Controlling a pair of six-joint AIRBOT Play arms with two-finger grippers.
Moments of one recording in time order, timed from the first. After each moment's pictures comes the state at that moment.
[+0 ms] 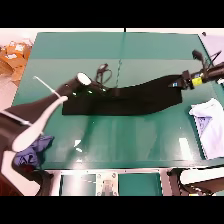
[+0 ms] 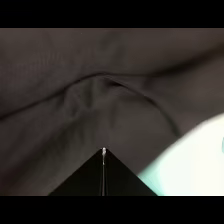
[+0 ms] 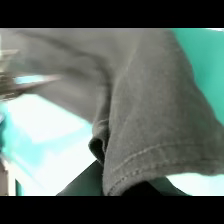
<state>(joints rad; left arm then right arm) -0.51 -1.82 1.42 0.60 -0.74 -1.24 -0.36 -1.57 1.54 -0.79 1.65 1.19</state>
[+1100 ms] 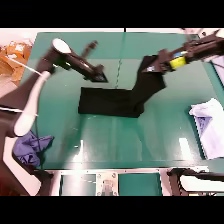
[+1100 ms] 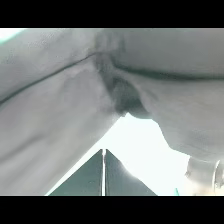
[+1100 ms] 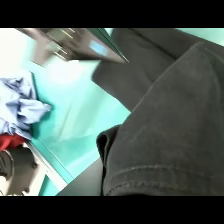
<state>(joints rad) -0.22 -1.86 1.93 0.73 -1.46 -1.35 0.09 -1.45 1.66 -0.77 1.51 1.43</state>
